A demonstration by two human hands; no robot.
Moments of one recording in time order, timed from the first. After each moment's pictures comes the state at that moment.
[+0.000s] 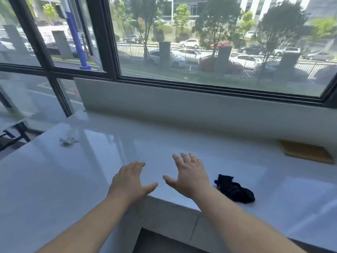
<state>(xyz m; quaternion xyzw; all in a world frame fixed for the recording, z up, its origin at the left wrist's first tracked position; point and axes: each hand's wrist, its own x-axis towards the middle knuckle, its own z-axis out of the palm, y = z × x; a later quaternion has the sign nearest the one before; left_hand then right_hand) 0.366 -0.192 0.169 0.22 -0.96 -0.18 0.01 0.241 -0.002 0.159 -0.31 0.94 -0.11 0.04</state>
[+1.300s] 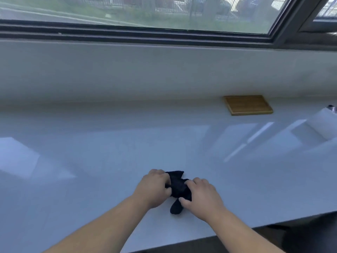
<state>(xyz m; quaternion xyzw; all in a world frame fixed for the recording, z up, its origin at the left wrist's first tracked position) 0.022 0.004 -0.032 -0.12 -0.94 -0.23 -0.22 0.057 0.208 -0.020 -0.07 0.97 -0.04 0.22</state>
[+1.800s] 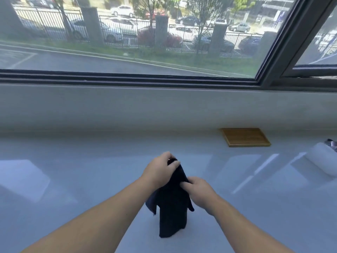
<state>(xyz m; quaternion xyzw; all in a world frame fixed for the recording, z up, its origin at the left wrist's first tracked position) -0.060 0.030 0.097 0.00 -0.91 -0.40 -0.08 -0.017 0.211 0.095 0.08 0.85 -0.46 0.26</state>
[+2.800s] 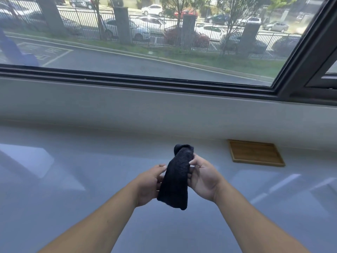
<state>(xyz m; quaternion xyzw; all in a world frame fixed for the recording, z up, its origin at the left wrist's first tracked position) -0.079 0.078 0.088 0.19 -0.57 -0.75 -0.27 -0.135 0.281 0.118 0.06 0.47 -0.80 0.38</state>
